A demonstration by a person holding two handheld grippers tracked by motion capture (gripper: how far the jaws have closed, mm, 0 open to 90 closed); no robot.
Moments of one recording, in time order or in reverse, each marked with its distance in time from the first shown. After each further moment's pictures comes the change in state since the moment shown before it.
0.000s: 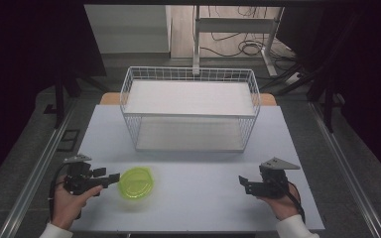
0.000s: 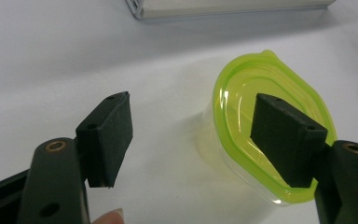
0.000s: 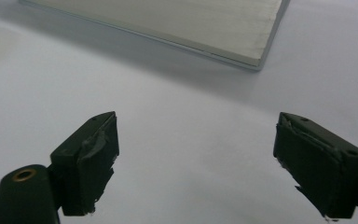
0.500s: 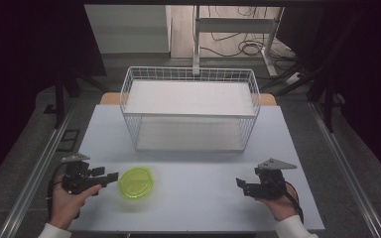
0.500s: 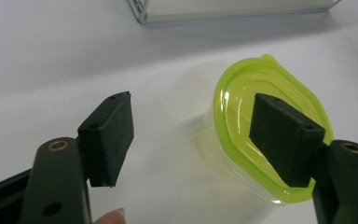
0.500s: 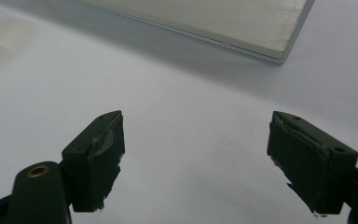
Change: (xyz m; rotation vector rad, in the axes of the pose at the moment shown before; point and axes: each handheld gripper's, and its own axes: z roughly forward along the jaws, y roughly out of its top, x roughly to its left) left arm -0.001 0.002 -0.007 -0.004 0.011 0.000; right arm 0.006 0.000 0.003 0.032 0.050 -0.007
